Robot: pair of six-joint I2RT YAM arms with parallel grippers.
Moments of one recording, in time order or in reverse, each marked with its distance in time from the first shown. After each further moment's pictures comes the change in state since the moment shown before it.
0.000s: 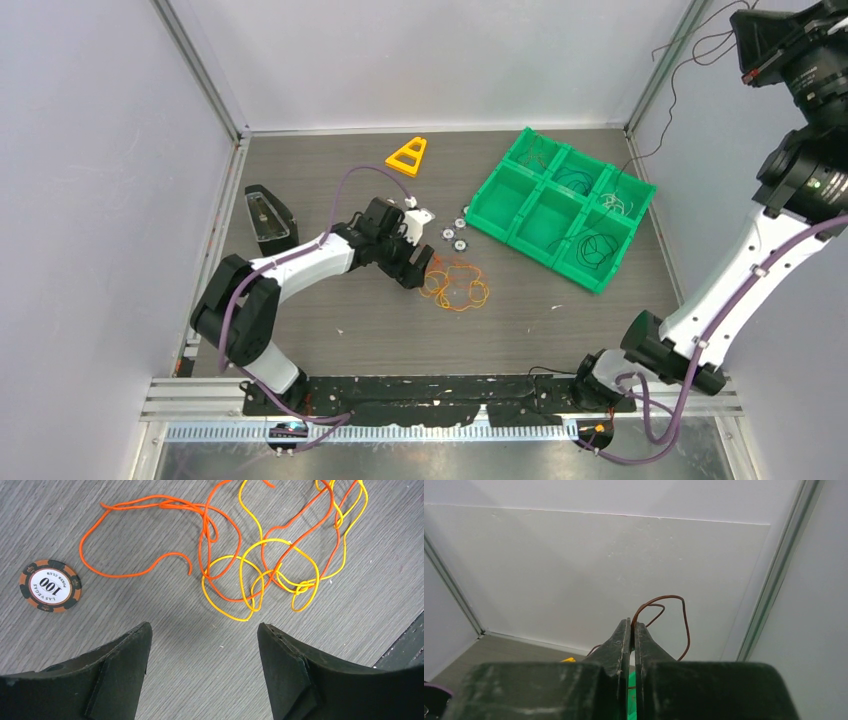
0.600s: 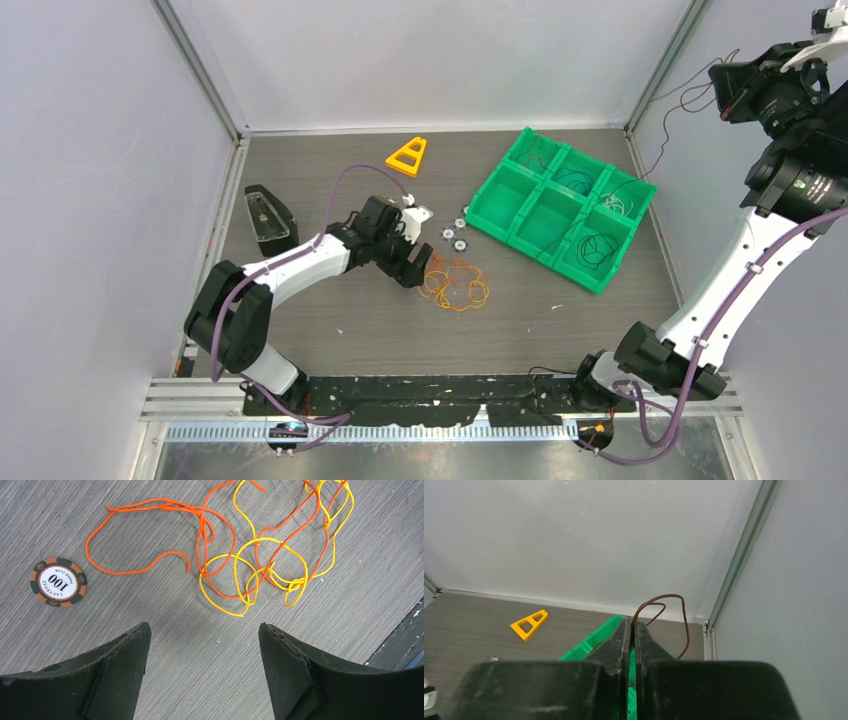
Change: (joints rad) left arm 0.004 -0.042 0.000 -0.018 0.003 -0.005; right arm -0.001 -0.116 -0.258 -0.138 0.031 -0.258
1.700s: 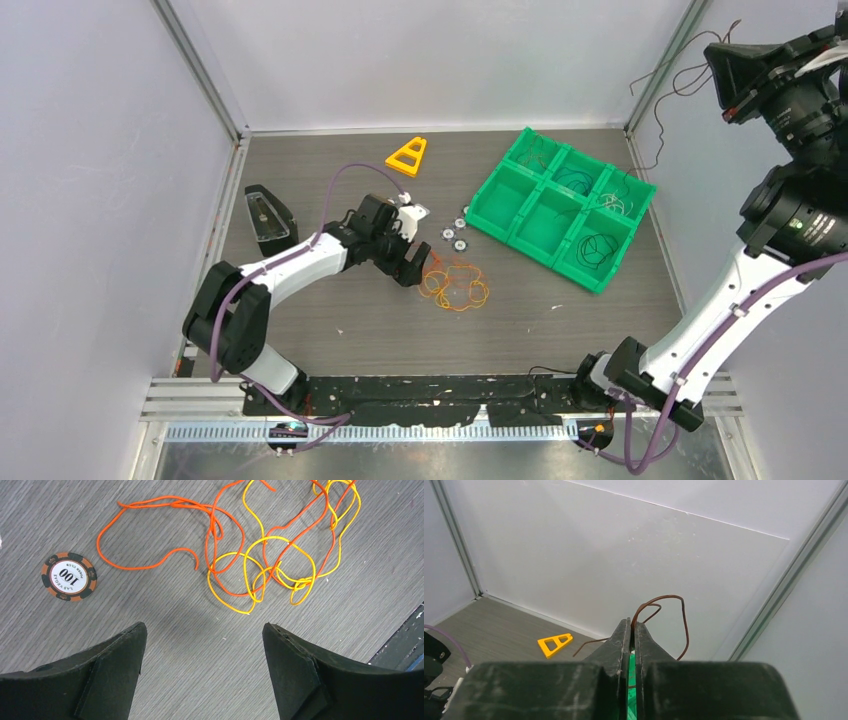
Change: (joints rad) left arm 0.019 -0.005 0.000 -0.009 -0.001 0.003; right arm -0.020 -0.059 0.118 0.119 -0.161 0.113
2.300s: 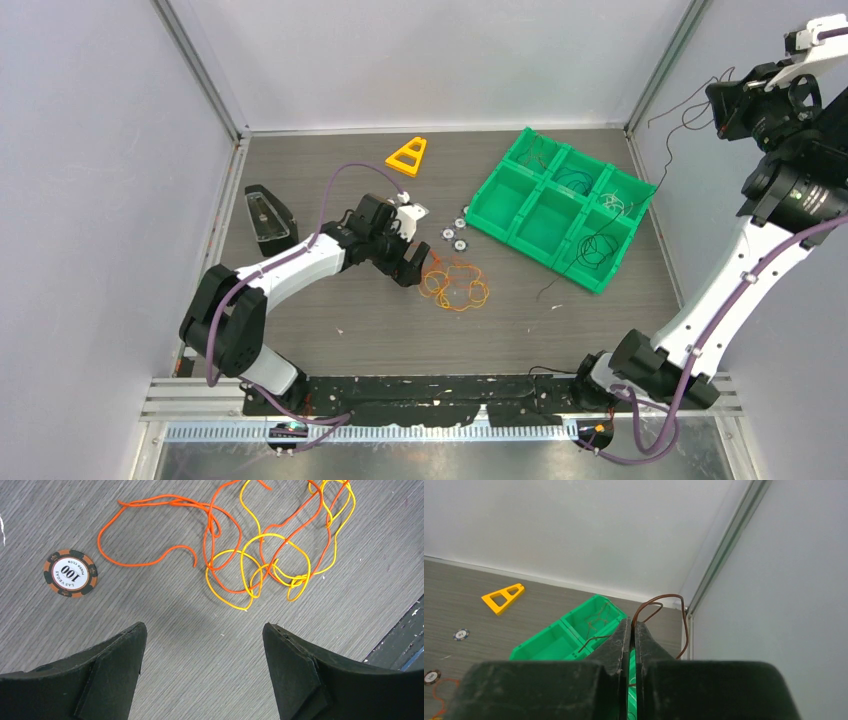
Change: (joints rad) left arm 0.000 -0.023 -0.001 -0.015 0.000 0.000; right arm 0.000 0.000 -0.164 -0.229 0.159 -0.327
